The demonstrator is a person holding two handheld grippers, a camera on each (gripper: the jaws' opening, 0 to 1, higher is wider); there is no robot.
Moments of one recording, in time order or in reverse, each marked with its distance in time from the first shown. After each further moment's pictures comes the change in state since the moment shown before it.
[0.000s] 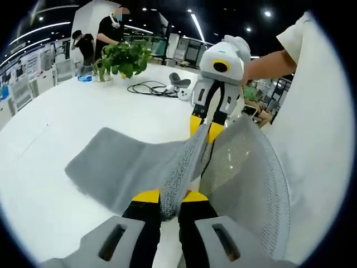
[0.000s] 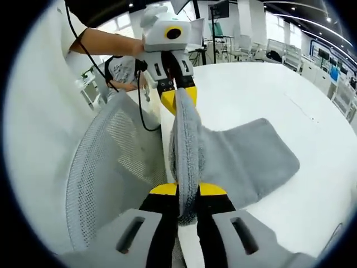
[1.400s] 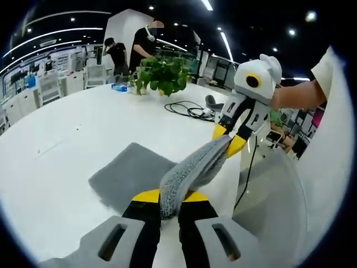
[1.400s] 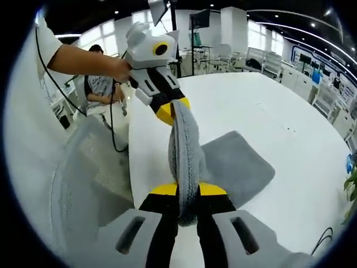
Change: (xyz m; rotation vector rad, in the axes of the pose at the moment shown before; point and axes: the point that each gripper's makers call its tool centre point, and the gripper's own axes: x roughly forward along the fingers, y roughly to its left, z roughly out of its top) left arm -0.001 0.072 0.033 -0.131 -0.126 0.158; right arm -0.009 -0.064 0.036 0.058 -0.077 -0.108
